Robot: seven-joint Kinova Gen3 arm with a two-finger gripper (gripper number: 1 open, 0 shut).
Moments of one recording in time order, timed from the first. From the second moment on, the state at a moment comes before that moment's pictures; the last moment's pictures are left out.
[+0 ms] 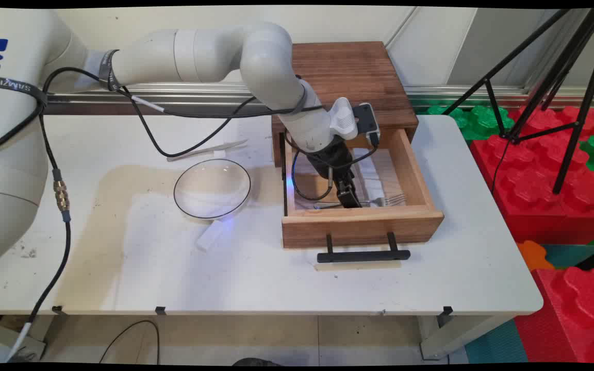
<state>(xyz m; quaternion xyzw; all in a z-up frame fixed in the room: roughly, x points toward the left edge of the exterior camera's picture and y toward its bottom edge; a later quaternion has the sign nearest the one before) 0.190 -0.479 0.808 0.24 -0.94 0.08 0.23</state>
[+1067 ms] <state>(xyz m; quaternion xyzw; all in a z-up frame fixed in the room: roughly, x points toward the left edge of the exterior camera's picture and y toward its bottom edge) 0.242 -0.448 0.880 0.24 -0.92 0.12 0.27</state>
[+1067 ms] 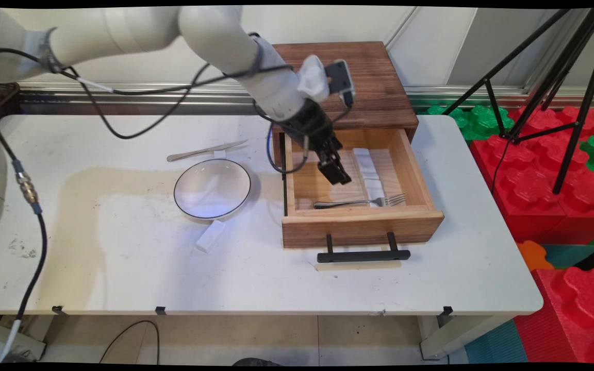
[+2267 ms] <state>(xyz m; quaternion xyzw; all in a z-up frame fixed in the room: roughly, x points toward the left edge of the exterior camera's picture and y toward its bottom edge) 0.403 -0.365 0.981 0.29 -0.88 0.17 0.33</state>
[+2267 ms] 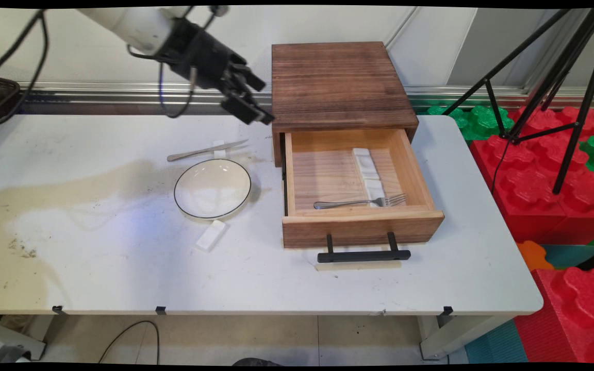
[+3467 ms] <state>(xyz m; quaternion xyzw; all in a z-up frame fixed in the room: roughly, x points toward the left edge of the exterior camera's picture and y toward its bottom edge) 0.528 -0.391 0.948 0.35 -0.90 0.19 0.19</state>
